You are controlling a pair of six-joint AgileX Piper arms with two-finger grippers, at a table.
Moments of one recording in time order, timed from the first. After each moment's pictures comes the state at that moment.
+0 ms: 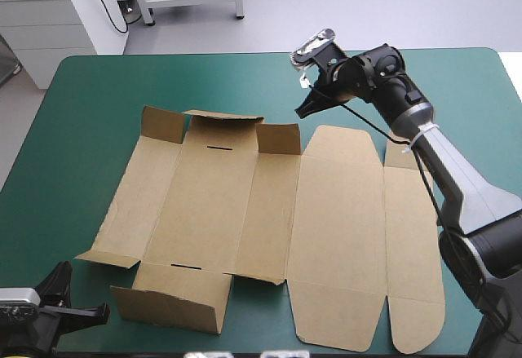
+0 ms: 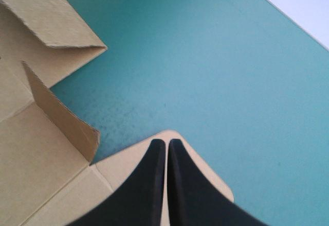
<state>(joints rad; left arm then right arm) 0.01 -0.02 -0.43 0.03 0.79 0.00 0.41 1.85 -1.90 -0.04 0.95 -0.27</state>
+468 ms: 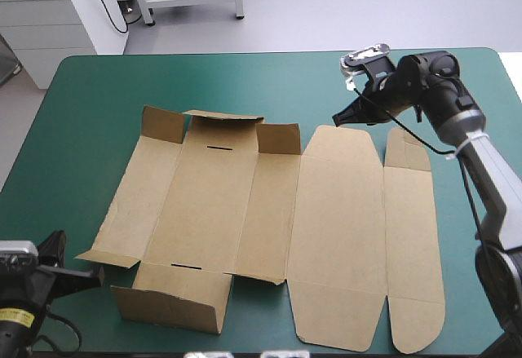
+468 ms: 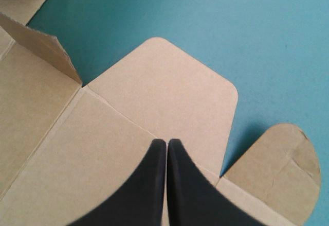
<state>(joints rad) 0.01 0.27 -0.55 0.07 0.71 0.00 0.24 1.71 -1.71 0.10 1.07 -0.20</state>
